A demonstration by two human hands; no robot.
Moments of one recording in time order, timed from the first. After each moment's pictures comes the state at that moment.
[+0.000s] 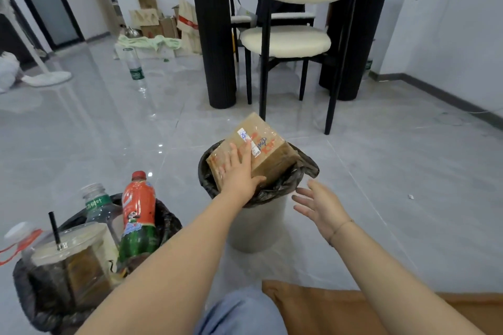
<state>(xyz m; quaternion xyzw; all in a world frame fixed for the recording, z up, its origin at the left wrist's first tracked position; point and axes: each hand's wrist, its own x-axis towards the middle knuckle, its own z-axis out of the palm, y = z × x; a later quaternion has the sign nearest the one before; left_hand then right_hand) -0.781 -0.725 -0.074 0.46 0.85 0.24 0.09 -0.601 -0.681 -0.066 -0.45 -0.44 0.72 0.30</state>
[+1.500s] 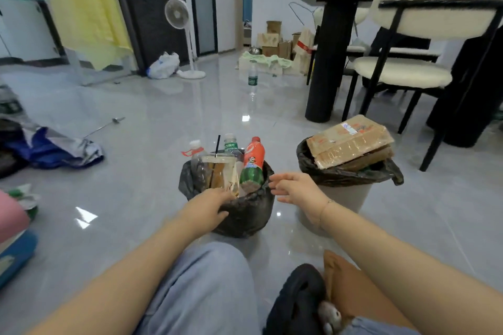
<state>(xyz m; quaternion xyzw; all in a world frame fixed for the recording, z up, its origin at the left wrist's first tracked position) -0.771 -1.078 -0.076 0.42 0.90 0.12 0.02 -0.660 -0.886 -0.024 -0.24 -0.74 0.63 0.07</state>
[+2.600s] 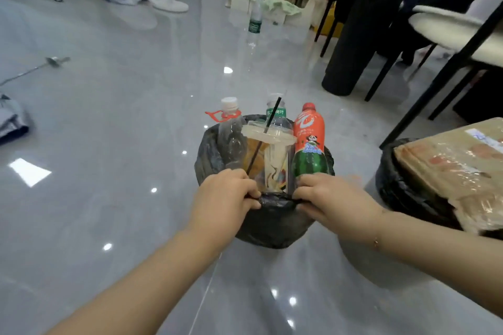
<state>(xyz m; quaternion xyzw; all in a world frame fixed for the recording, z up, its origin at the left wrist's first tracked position) -0.968 -1.026 -0.128 0.42 0.86 0.29 -0.06 -0.868 -0.840 -0.087 0.05 -1.00 -0.07 -0.04</state>
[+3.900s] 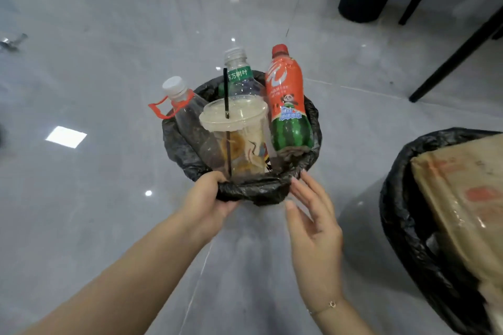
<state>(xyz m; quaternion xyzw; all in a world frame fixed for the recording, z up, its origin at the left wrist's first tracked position) -1.032 -0.896 -0.133 -0.29 0.48 0.74 0.37 -0.893 -0.824 -0.145 -0.35 -0.64 0.62 0.28</state>
